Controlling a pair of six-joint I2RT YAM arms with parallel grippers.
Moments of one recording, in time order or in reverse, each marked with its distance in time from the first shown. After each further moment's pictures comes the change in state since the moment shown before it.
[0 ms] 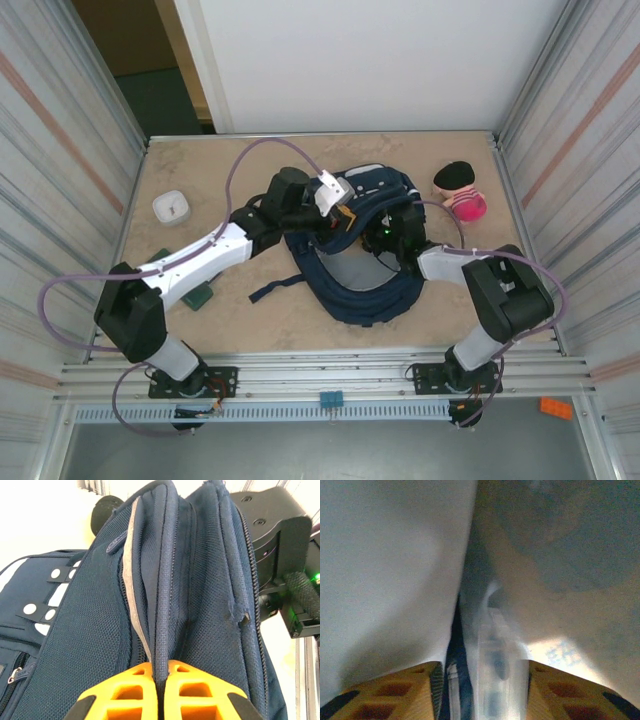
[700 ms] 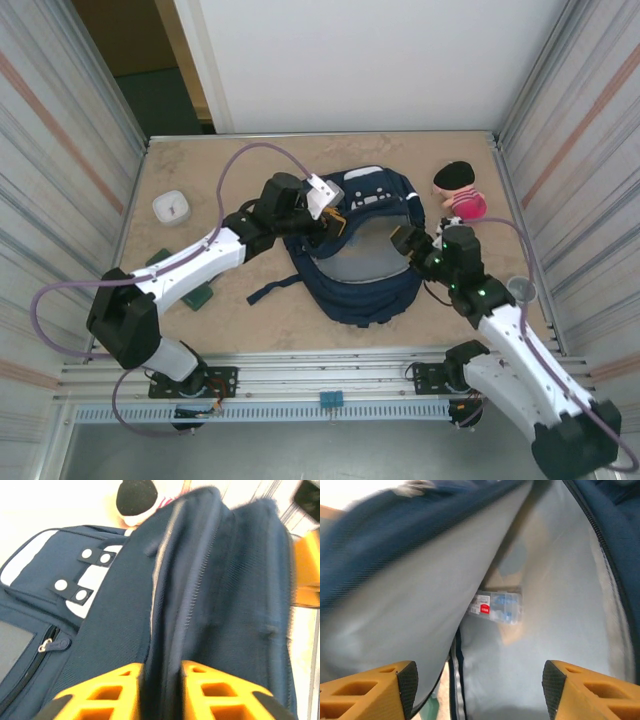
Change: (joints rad) left arm 0.025 -0.047 -0.075 -0.026 -0.074 -0.056; right arm -0.082 -0.895 -0.089 -0.820 0.156 -0.274
